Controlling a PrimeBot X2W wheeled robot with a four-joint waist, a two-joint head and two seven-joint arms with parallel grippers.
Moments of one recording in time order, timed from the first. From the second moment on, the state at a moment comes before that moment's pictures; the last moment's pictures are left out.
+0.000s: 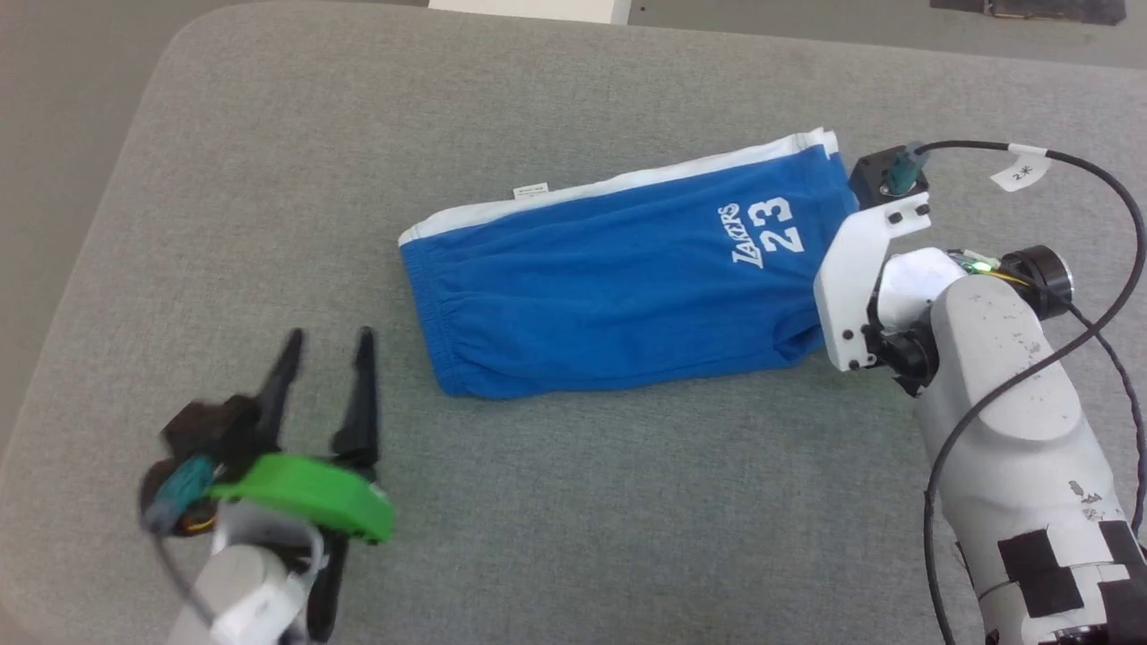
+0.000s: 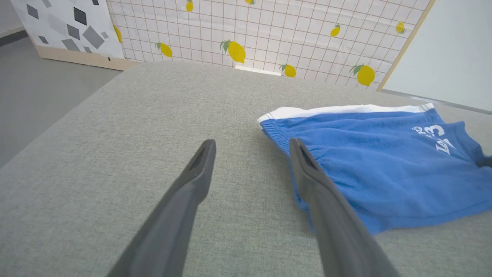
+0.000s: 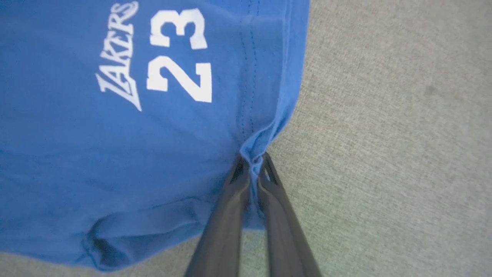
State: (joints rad) left arm -0.15 0.24 -0.17 0.08 -0.41 0.00 -0.19; right arm -0.76 -0.04 -0.01 0.72 -0.11 0.13 0.71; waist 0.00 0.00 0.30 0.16
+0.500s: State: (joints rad) left arm -0.38 0.25 -0.30 0.18 -0.47 0.08 0.52; right arm -0.76 -0.05 0.05 0.67 -0.05 0.13 0.69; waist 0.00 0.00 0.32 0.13
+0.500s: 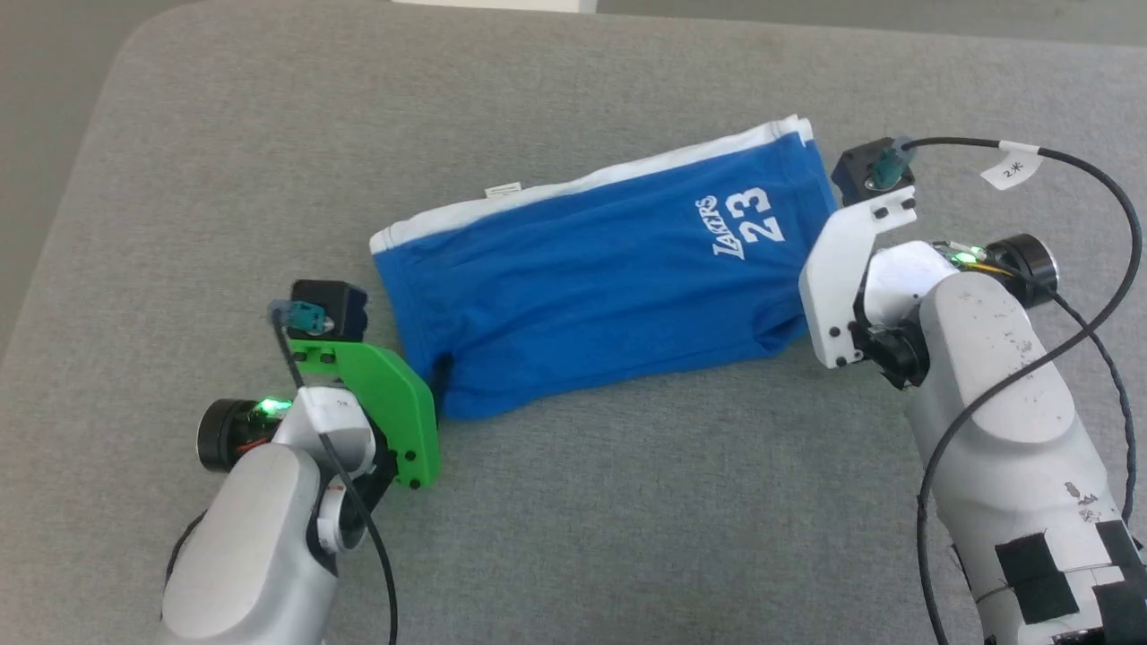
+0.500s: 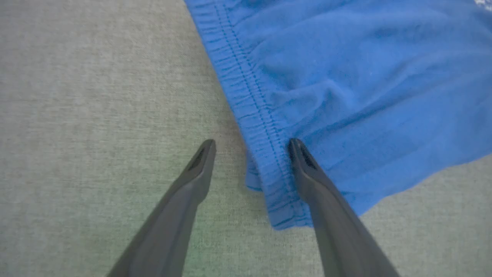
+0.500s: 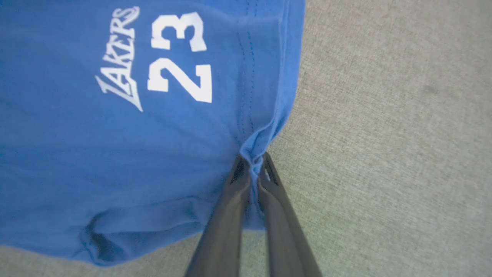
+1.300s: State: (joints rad) left arm -0.35 0.29 -0.29 0.20 -0.61 0.01 0.66; right arm -0.61 -0.05 0.06 0.55 0.10 0.13 0.65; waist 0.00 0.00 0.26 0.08
